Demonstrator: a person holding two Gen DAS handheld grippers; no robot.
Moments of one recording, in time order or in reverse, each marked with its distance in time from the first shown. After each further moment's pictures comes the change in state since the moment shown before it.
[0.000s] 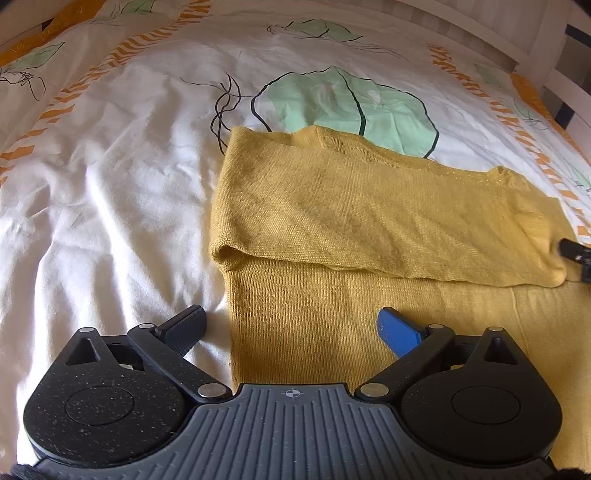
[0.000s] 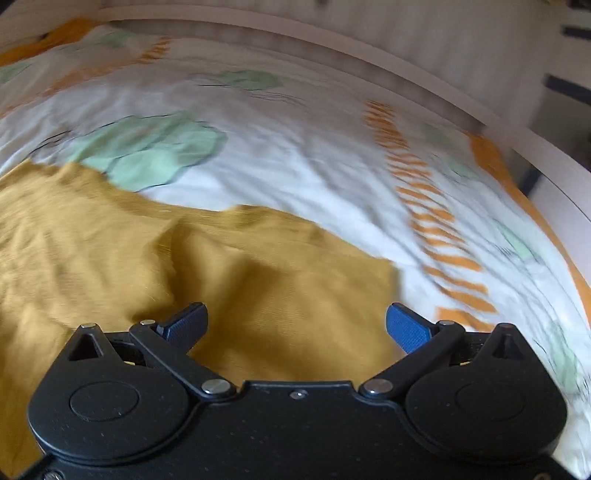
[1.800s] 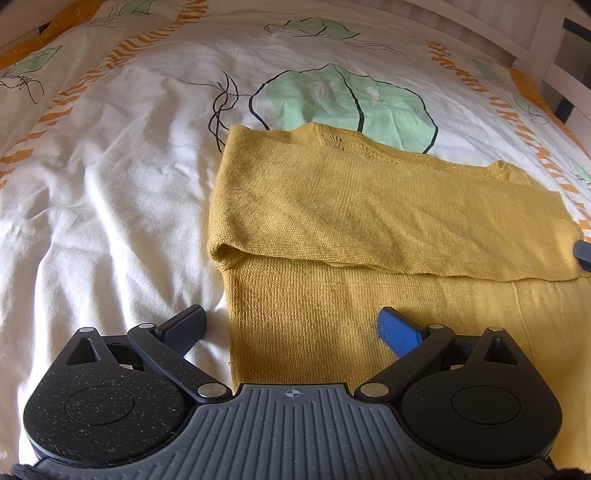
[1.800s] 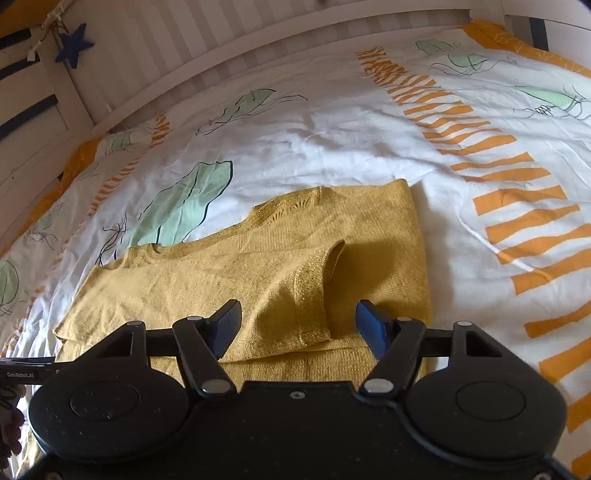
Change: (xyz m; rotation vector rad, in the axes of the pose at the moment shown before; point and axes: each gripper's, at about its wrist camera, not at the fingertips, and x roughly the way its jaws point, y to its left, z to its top) left arm 0.001 0.000 -0.001 0.018 0.002 0.003; right arm 0.010 -0.060 -0.035 0.440 0.014 0.427
